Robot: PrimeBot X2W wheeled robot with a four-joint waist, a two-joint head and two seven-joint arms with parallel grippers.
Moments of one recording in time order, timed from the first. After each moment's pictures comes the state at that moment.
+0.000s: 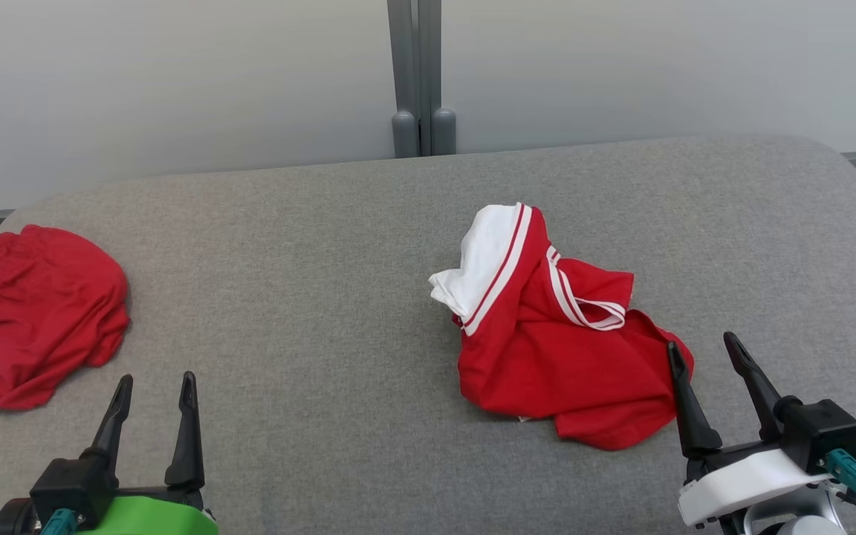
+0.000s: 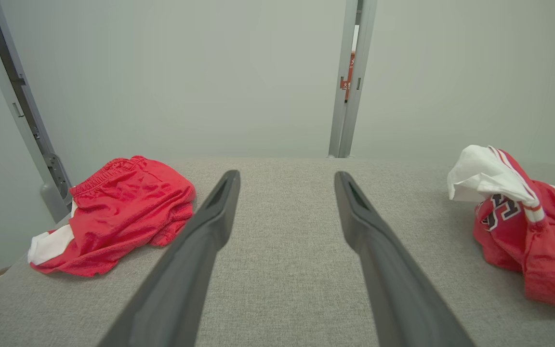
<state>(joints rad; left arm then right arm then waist) 0.04 0.21 -0.08 0.14 -0.31 -0.04 -0.26 0.06 -0.08 0.02 0.05 0.13 0.13 -0.21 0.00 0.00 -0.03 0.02</state>
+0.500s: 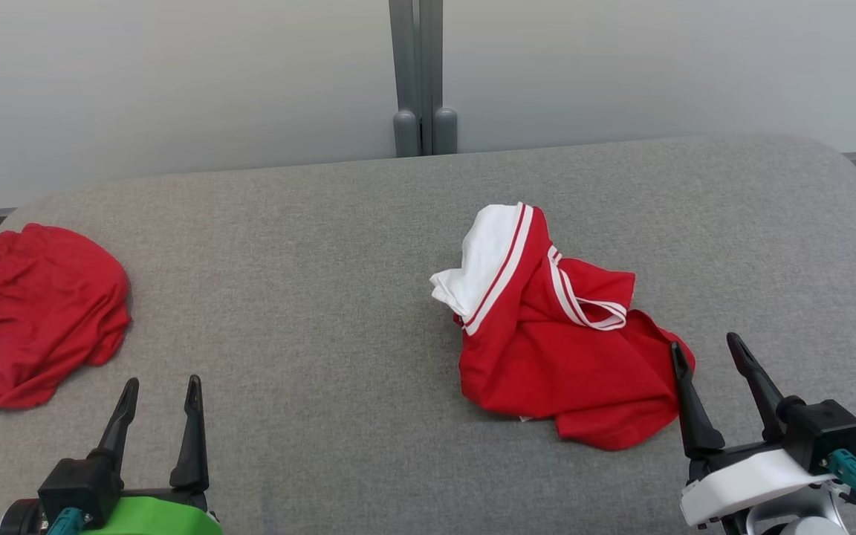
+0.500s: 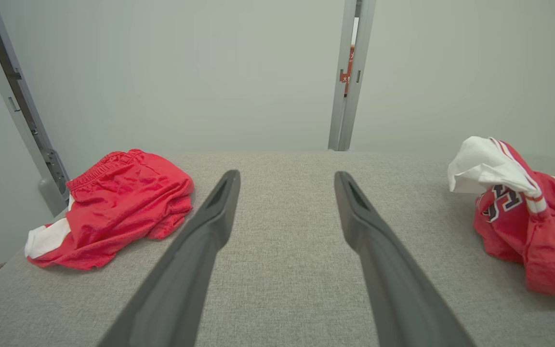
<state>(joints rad) 0.04 0.19 -0.08 0.17 -0.30 -0.05 -0.26 0.06 -0.08 0.01 0.04 0.13 0.13 -0.20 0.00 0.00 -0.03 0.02</state>
